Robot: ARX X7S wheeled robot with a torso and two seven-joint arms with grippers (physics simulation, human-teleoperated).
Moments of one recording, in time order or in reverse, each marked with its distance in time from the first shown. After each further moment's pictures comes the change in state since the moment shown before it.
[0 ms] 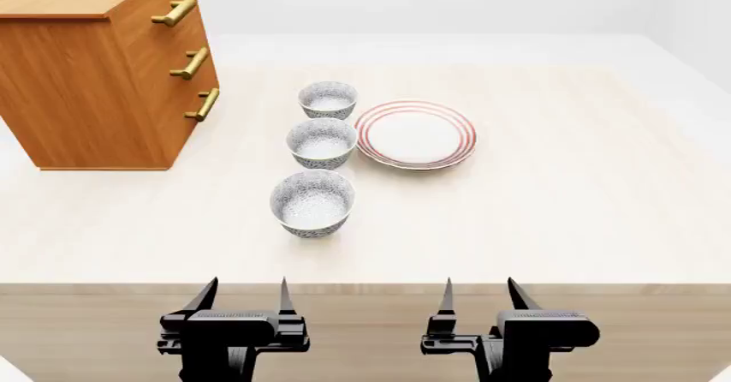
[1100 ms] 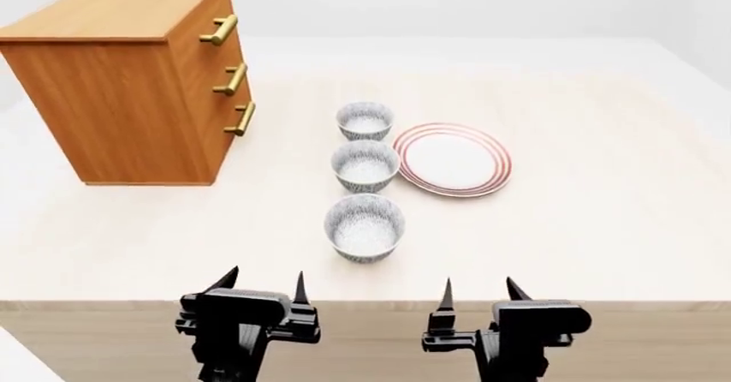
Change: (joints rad) left arm -0.078 -0.100 0.116 0.031 -0.123 -0.167 -0.017; right arm 0.043 0.102 -0.106 0.004 0.085 0.101 0.103
